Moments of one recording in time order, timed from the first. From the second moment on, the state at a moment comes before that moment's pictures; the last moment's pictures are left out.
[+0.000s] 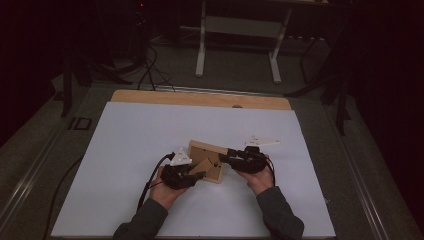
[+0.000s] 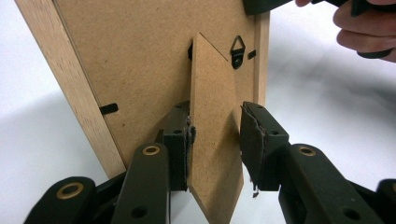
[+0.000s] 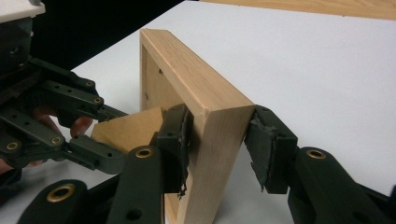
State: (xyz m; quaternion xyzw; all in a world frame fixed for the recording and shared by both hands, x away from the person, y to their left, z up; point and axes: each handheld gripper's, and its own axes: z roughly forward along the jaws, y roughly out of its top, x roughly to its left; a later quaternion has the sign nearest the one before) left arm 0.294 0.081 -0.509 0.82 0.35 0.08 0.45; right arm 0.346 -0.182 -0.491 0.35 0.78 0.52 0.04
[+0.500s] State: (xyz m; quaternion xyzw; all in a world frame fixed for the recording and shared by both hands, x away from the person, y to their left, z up) left arm 0.309 0.077 -0.512 0.82 0.36 0.11 0.44; right arm 0.333 -0.175 -0.481 0.33 0.79 0.50 0.13
